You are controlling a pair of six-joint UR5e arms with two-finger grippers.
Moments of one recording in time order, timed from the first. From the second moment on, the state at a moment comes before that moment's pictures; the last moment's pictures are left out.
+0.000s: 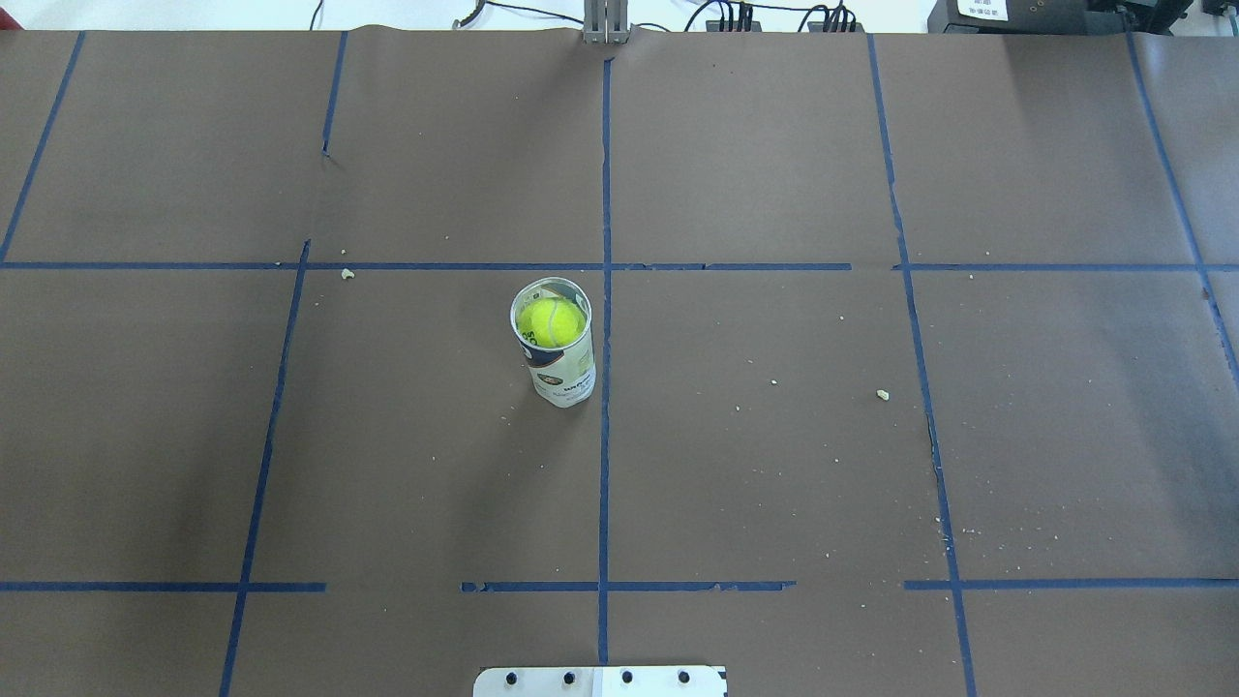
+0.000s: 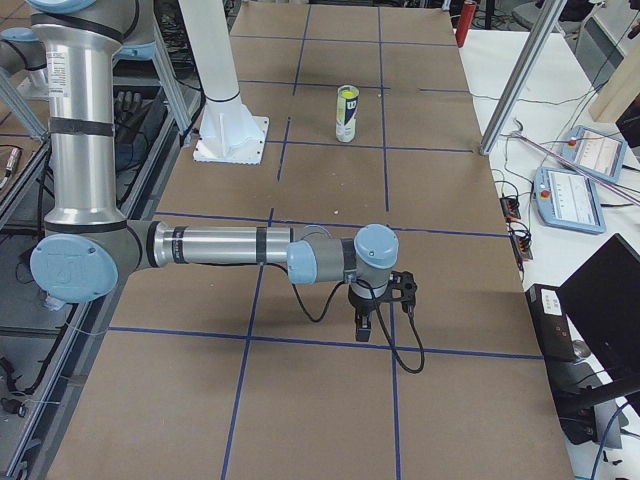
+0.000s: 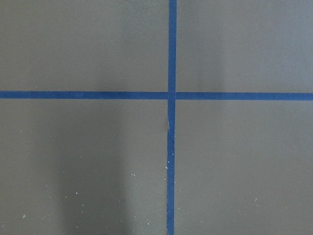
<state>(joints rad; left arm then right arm) -1.61 -1.58 -1.63 -1.51 -2.36 0.07 1.46 -1.60 1.62 -1.49 2.30 0.16</state>
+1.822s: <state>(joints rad) -1.61 -1.58 -1.58 -1.50 -2.36 0.07 1.46 -1.60 1.62 -1.49 2.30 0.16</state>
